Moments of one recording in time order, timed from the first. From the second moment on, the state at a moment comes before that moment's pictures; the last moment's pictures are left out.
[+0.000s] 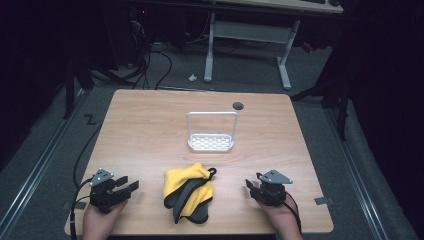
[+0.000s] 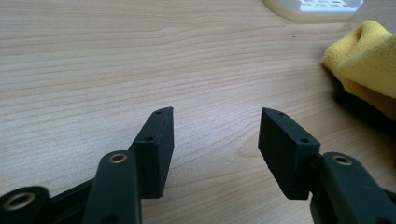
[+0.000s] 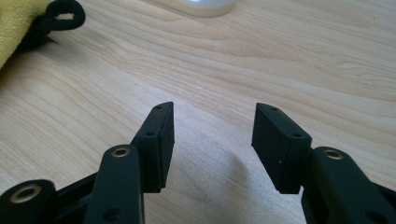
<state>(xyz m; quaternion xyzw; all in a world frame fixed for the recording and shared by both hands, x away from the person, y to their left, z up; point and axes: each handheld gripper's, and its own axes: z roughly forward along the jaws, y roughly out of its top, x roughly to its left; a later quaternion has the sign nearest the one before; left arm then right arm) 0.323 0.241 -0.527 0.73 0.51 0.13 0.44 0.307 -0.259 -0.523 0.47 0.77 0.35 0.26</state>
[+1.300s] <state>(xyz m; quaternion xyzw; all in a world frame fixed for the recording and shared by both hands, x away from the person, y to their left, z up) 0.290 0.195 -0.486 0.76 0.41 0.12 0.50 0.288 -0.213 -0.504 0.40 0.80 0.40 0.21</state>
